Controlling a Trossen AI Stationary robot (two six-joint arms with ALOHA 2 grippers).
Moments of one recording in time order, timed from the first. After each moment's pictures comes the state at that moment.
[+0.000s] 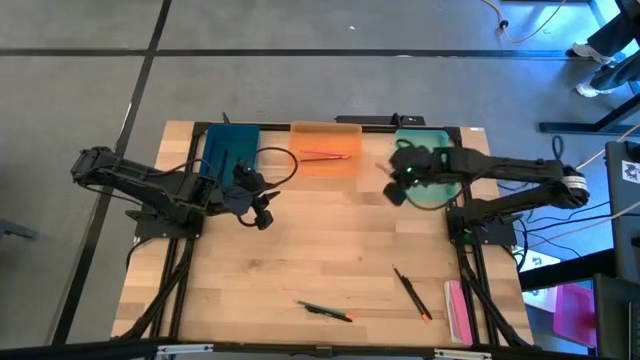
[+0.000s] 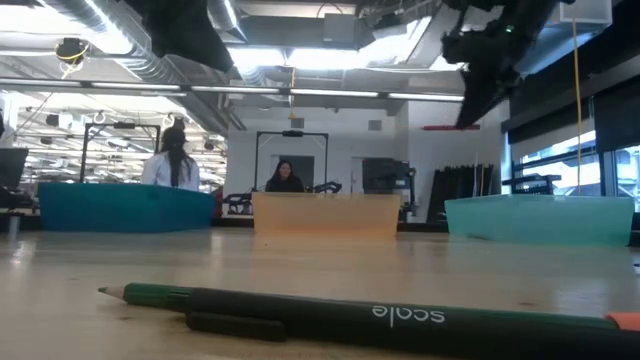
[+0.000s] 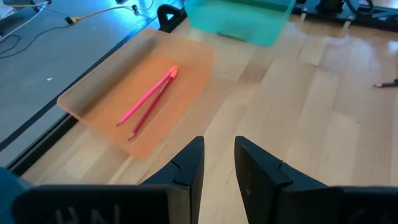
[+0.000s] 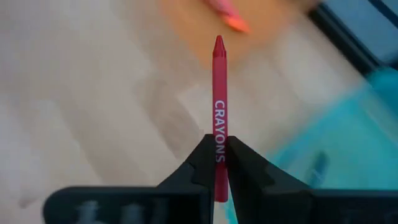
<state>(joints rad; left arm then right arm) -0.21 1.06 0.87 -0.52 -0.65 -0.43 -0.19 1.15 0.97 -0.85 0.27 0.38</state>
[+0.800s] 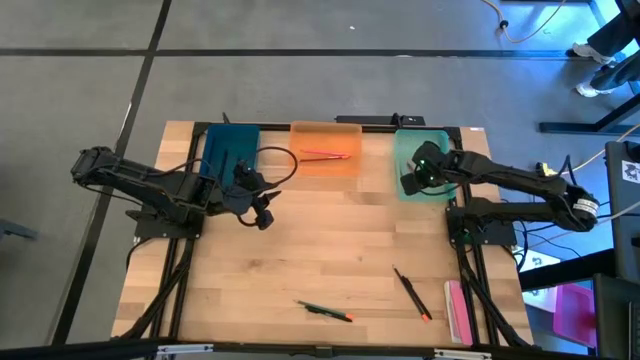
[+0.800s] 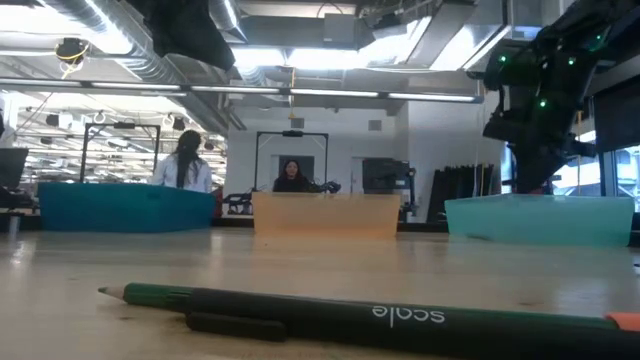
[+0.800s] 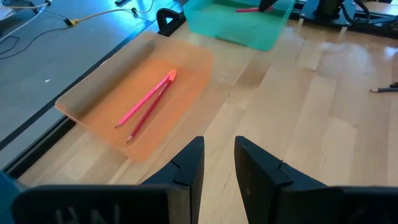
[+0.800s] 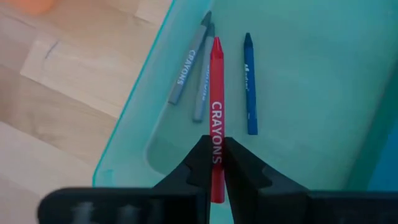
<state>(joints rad) -0.21 1.06 0.87 -0.50 -0.65 -0.43 -0.55 0.99 0.59 -0.79 0.18 0.60</state>
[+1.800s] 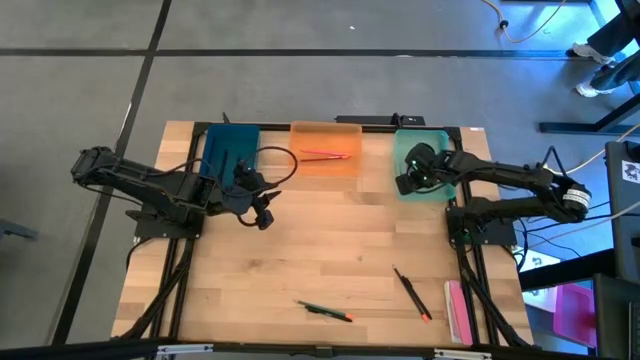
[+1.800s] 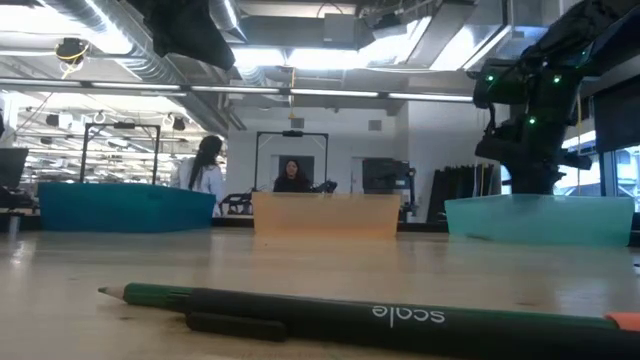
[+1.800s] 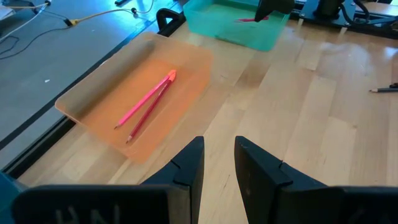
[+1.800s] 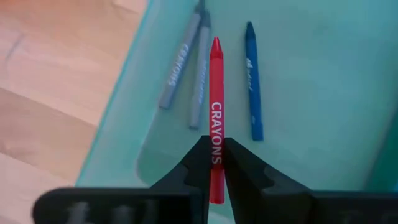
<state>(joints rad) -0.21 1.06 0.87 -0.50 -0.65 -0.43 -0.57 1.11 0.57 -0.71 0.19 0.62</state>
